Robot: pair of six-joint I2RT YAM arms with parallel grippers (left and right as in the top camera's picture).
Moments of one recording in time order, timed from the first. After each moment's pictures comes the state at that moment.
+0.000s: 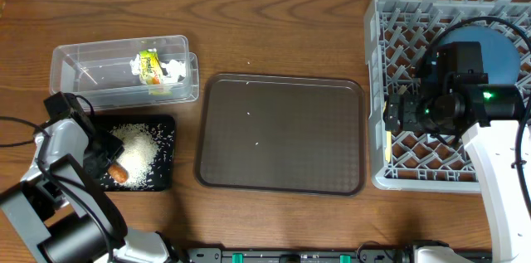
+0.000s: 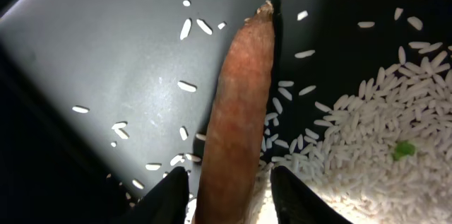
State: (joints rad) left arm 0.58 1.69 0.94 -0.74 -0.11 -0.43; right arm 0.03 1.35 1.25 -1.17 -0.07 0.11
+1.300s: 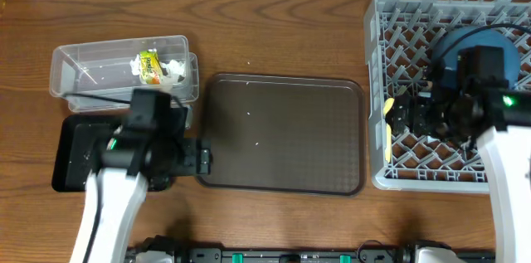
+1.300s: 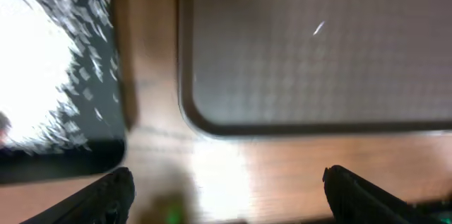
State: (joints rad) left arm -0.10 1.04 0.97 -1.19 0.18 -0.12; right arm -0.07 1.27 1.24 -1.19 -0.23 0.07
